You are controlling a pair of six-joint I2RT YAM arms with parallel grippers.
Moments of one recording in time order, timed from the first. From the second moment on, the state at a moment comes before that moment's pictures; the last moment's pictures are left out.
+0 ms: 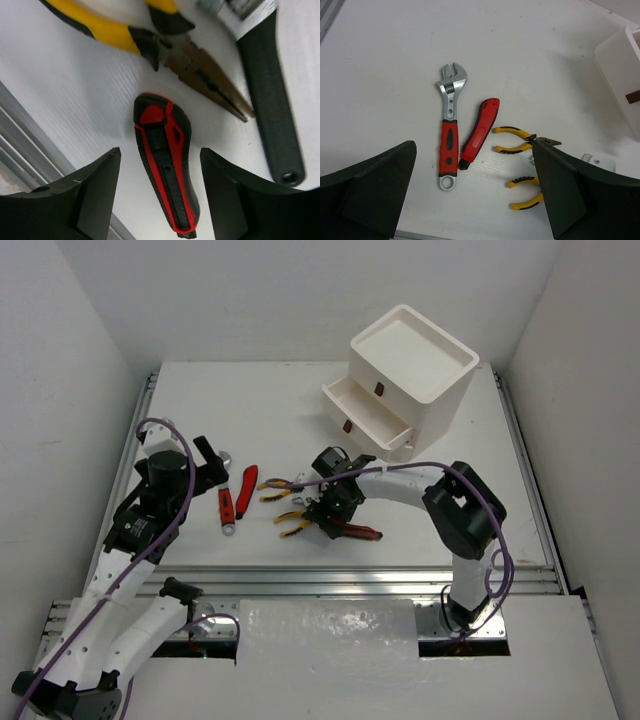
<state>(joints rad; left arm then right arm) -0.27 0.71 0.84 -0.61 -0.40 -0.50 0.78 1.90 1.19 -0.58 -0.21 -0.30</state>
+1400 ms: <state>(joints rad) -0.27 1.19 1.04 -0.65 -0.22 -0.43 0.51 2.08 2.04 -0.69 0.17 -0.45</state>
